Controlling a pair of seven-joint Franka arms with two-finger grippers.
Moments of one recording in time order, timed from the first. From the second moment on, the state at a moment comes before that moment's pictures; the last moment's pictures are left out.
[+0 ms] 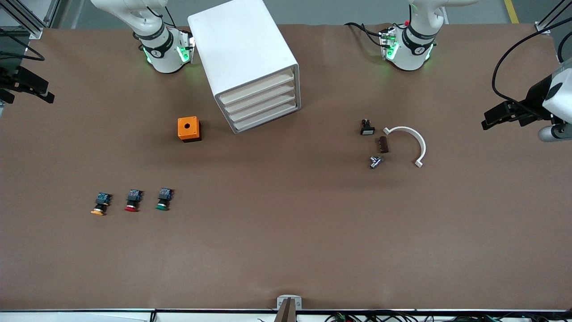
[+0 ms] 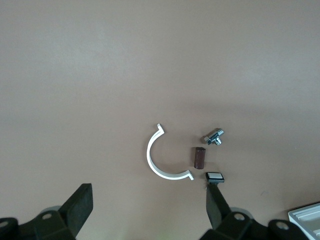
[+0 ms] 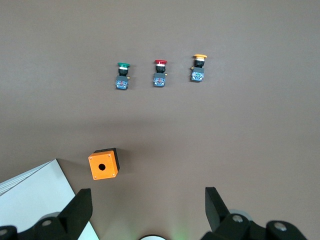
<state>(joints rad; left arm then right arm) -0.01 0.02 -0.01 -1.63 -0.04 1.59 -0.12 0.03 -0.10 -0.12 -1.60 0.01 1.47 -0.07</state>
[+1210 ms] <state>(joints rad) -0.21 0.31 -0.11 -1.52 -0.15 1.39 -0.73 0.03 -0.10 -0.12 -1.60 0.01 1.47 -0.07</state>
